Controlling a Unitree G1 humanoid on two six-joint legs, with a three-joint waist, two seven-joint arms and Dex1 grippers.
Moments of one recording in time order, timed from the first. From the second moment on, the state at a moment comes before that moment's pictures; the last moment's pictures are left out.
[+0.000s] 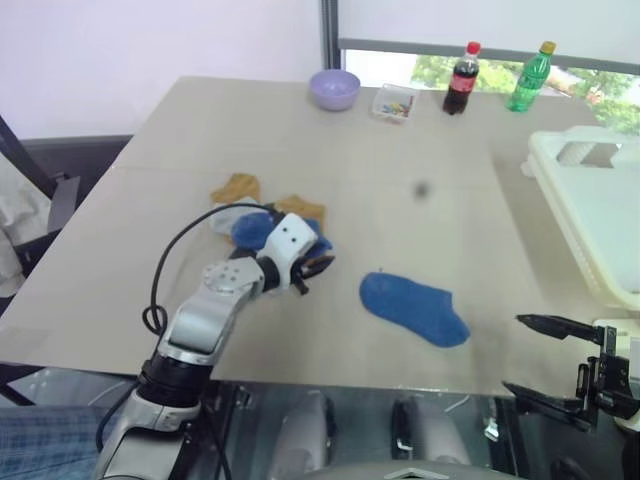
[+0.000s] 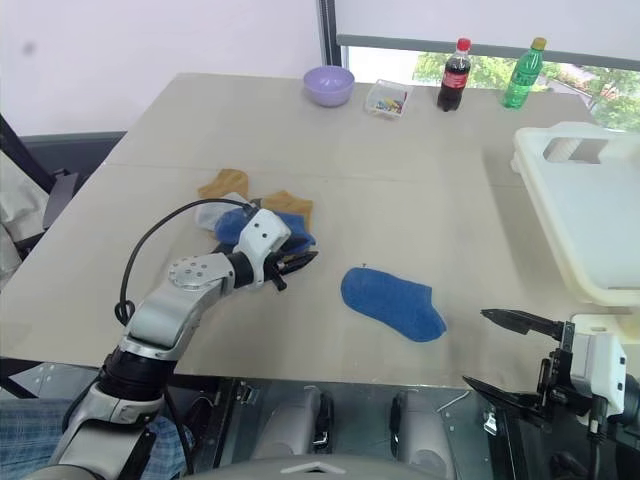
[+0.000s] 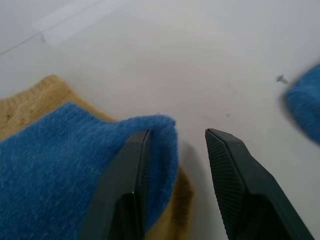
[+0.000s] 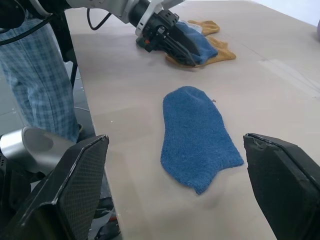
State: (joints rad) left arm -0.35 0.52 -0.16 -0.18 -0.14 0.59 -0.66; right arm 0.55 -0.68 -0.47 -0.49 0.64 -0.06 1.27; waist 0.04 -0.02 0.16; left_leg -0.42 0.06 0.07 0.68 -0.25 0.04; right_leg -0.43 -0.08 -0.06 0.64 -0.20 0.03
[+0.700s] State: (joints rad) left arm -0.37 0.49 -0.16 -0.16 -0.14 0.56 -0.63; right arm 0.57 -0.68 -0.47 -0.50 0.64 -0.06 1.25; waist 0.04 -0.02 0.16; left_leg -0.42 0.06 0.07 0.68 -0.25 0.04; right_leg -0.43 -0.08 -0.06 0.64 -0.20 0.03
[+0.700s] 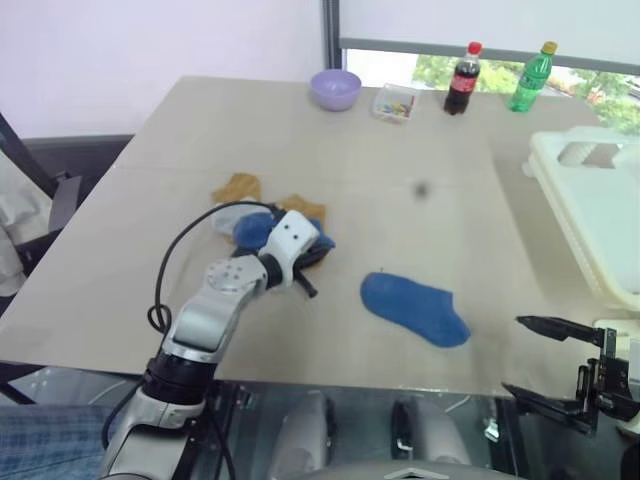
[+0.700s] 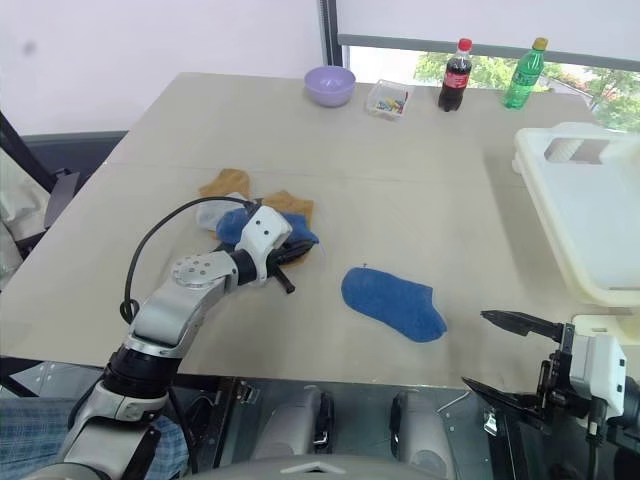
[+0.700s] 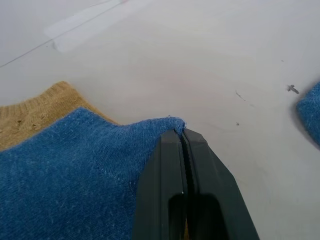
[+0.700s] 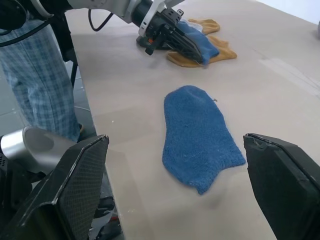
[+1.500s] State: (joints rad) left arm -0.66 0.07 -0.35 0.33 -0.04 0.30 -0.62; right arm 0.47 -0.70 -0.50 -0.51 0.65 0.19 0.92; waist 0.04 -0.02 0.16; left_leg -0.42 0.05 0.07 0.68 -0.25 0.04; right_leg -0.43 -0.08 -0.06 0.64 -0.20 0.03
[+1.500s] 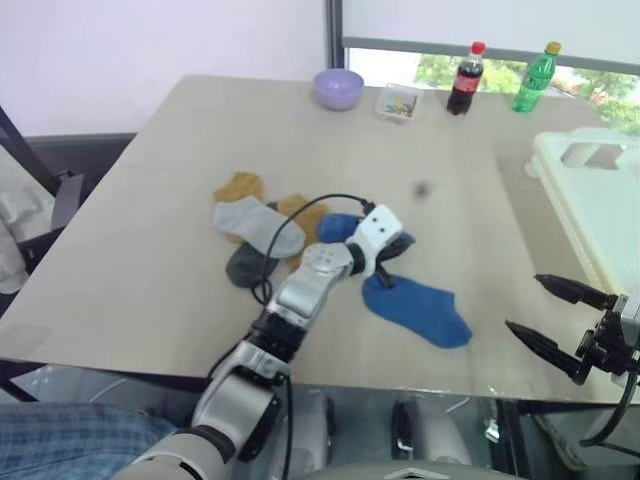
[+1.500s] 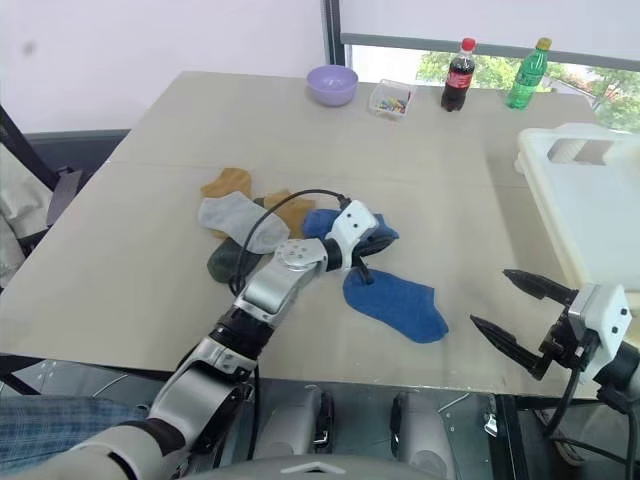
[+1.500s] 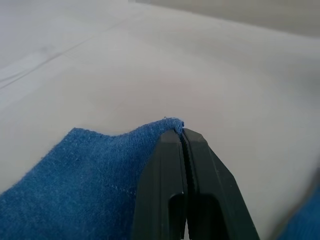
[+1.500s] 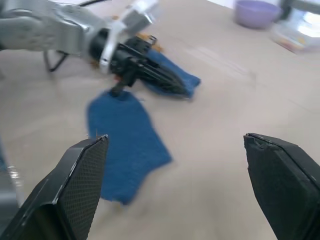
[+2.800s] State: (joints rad) left arm -0.83 0.14 -0.12 0.62 -0.13 0.35 -0.61; right arm -0.21 -0.35 -0.26 -0.34 0.71 1.01 0.12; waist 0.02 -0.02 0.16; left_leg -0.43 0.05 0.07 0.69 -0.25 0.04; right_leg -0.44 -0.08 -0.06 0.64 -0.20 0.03
